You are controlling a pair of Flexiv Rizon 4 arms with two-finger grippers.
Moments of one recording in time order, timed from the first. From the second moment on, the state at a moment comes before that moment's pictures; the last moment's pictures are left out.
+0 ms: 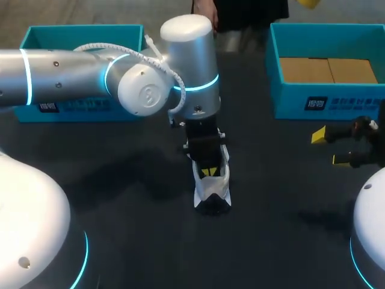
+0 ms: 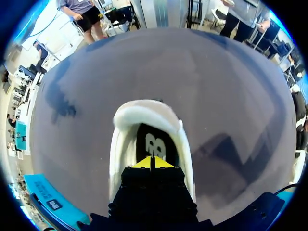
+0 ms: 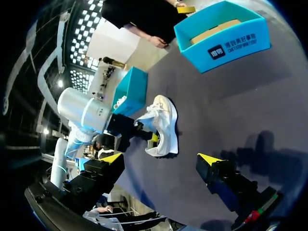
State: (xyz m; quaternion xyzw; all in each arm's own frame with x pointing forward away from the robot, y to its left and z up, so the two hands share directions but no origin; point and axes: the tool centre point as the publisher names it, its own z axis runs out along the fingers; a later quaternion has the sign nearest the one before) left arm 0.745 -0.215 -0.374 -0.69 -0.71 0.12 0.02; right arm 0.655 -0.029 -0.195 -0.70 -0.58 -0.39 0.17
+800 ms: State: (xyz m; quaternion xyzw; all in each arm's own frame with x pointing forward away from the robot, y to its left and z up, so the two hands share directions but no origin) left arm 0.727 -0.217 -0.410 -0.69 -0.71 0.08 0.00; right arm 0.653 -0.030 -0.194 -0.69 -0.58 -0.39 0.18
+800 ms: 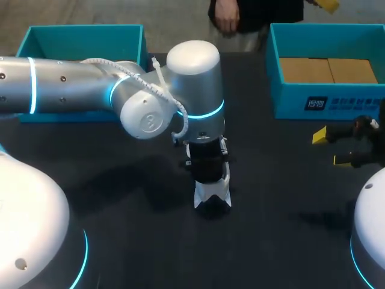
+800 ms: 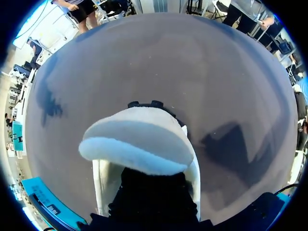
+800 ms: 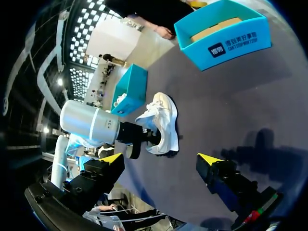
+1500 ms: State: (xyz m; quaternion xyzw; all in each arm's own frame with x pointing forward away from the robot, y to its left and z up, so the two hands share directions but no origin) left arm 0.765 -0.215 -0.362 -0.70 -0.71 -0.02 -0.09; right arm 0.651 -0.030 -0.193 -0.69 -0.58 -0.38 0.19
